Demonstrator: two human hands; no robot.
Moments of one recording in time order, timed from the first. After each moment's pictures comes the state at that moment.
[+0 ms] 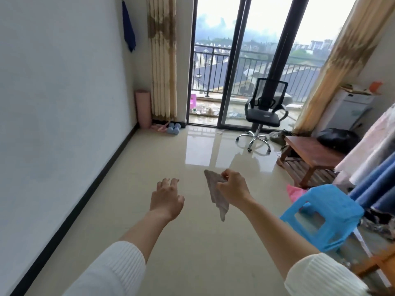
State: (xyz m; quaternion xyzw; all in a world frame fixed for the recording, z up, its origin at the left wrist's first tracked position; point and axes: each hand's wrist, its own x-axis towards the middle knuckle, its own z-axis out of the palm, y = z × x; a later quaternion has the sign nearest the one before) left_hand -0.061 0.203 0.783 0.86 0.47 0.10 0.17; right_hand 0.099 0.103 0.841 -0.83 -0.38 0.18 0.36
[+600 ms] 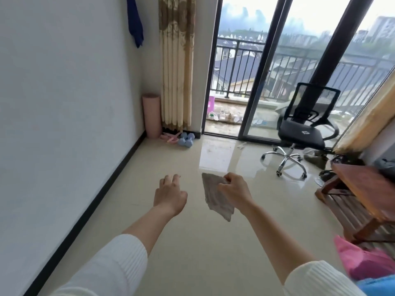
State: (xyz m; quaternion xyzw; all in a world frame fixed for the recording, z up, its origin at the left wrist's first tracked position) left_hand 0.185 0.654 0.769 0.82 0.52 0.11 0.21; right_hand 0.348 0.565 0.809 -0.81 -0.37 0.25 0.37
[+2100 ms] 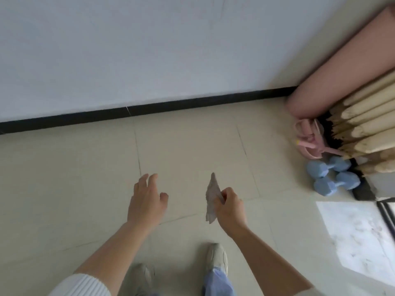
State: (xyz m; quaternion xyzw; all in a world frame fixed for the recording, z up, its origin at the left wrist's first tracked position) left_hand 0.385 1.308 0.294 0.29 0.90 0.13 0.31; right_hand 0.549 1.425 0.310 -0.60 -0.68 0.43 -0.05
